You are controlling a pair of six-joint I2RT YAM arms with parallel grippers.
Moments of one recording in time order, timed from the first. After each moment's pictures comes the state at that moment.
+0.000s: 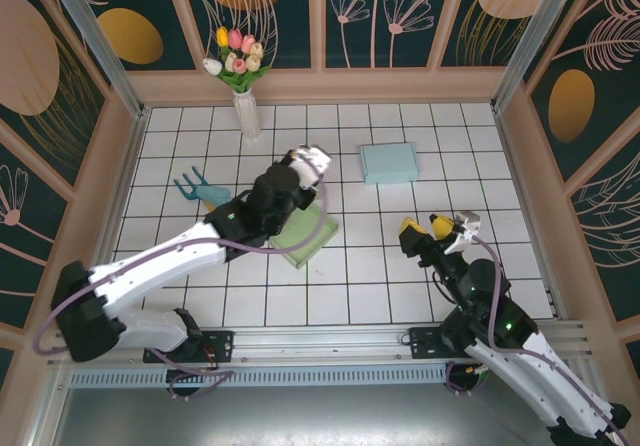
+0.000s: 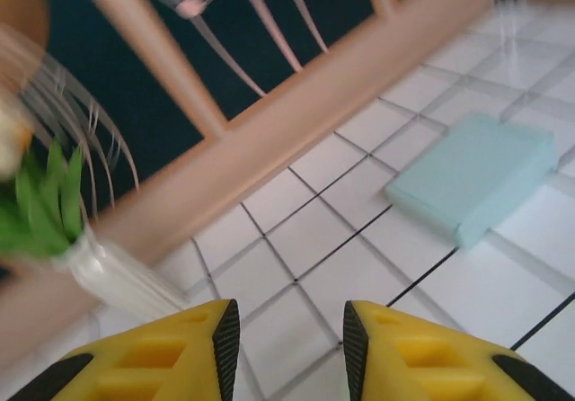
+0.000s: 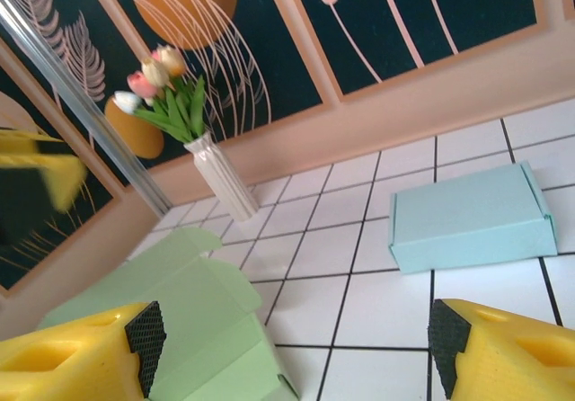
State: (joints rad) left arm -0.94 1.24 1.01 -0.07 -0.56 0.09; right arm 0.78 0.09 0.32 -0.27 0.34 0.47
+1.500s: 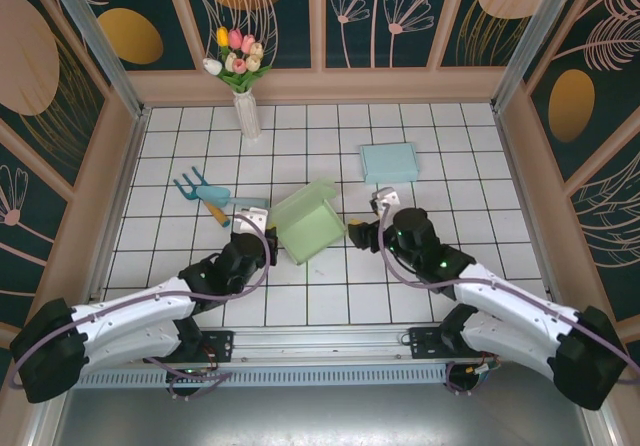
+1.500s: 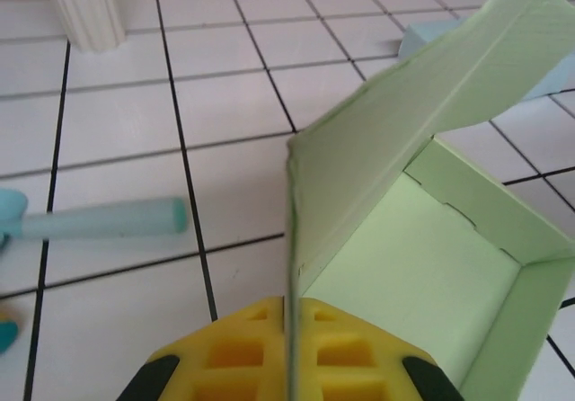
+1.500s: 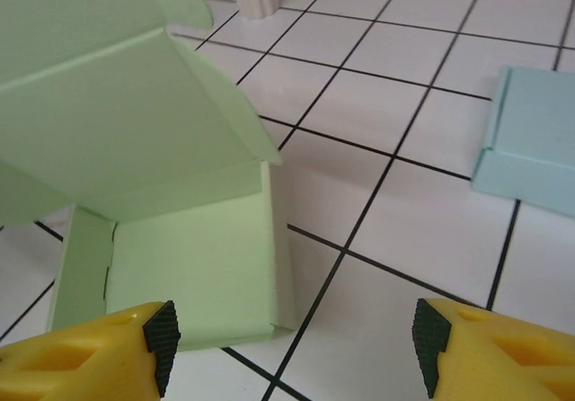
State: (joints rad) left arm -0.94 0.95 0.37 0.11 -0.53 -0.36; right arm 0.78 0.94 0.47 0.03 0.09 0.18
